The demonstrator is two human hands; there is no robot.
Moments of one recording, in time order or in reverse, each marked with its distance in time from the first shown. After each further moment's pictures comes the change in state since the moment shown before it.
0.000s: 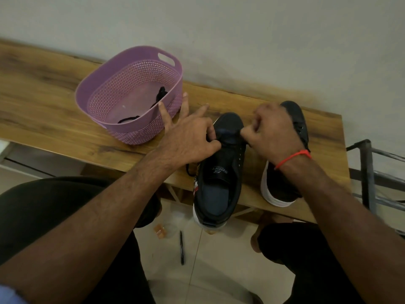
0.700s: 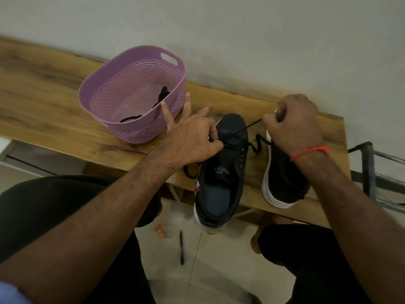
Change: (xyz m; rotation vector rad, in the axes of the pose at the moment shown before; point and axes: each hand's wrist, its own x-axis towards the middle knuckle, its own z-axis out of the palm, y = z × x) left_hand -0.001 0.000 -0.001 -0.013 -0.004 0.006; right_hand 0.007 0.015 -0.018 -0.019 0.177 0.117
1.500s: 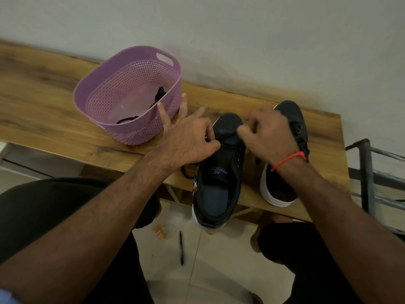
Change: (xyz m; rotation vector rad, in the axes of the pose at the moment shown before) left_hand -0.001 0.000 0.001 0.002 0.004 -0.014; right_hand -0.019 -0.021 0.017 0.146 -0.168 -0.122
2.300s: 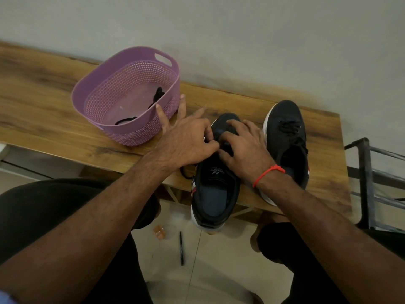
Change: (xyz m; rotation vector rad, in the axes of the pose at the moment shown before) left_hand -0.001 0.002 0.001 -0.013 -0.008 -0.004; right_hand -0.023 -0.014 0.028 -0.315 -0.322 -0.071
